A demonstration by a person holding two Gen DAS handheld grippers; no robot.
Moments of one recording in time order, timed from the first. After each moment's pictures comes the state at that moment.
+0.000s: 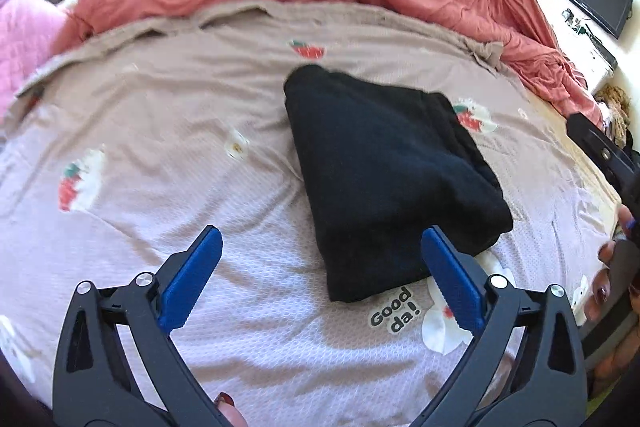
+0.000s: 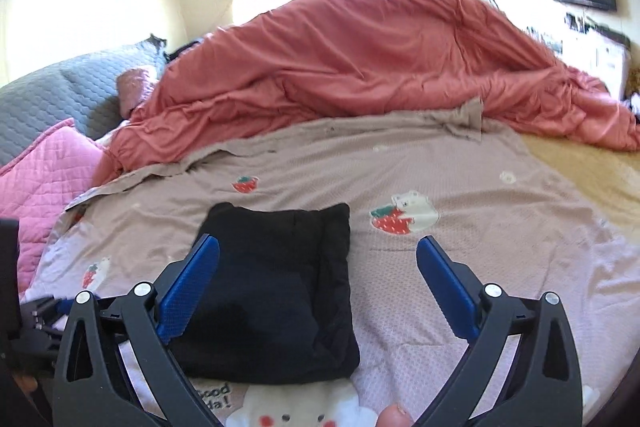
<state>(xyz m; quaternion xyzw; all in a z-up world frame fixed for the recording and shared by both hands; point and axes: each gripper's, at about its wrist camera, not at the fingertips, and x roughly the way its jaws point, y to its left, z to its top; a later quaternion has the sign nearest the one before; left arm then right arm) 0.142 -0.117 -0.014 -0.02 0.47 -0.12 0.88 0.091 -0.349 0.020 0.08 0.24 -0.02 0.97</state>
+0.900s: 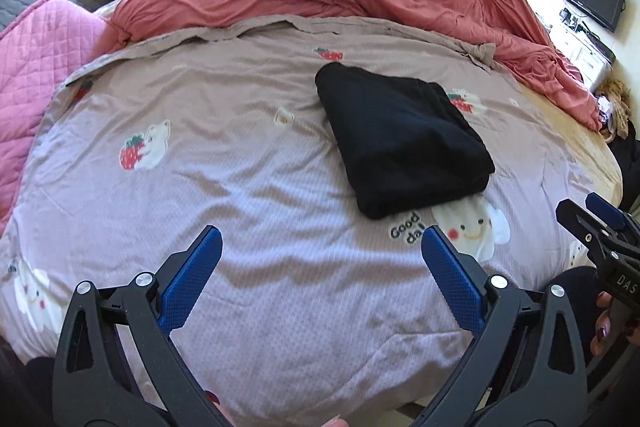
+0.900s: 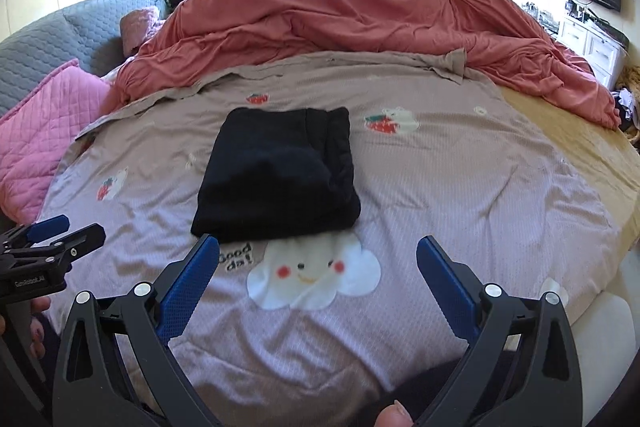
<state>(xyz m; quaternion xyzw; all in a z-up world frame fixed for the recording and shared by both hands) 0.050 -0.080 0.011 -0.01 0.45 -0.10 0.89 -0.011 -0.303 0.003 0.05 0.36 -0.03 0.93</state>
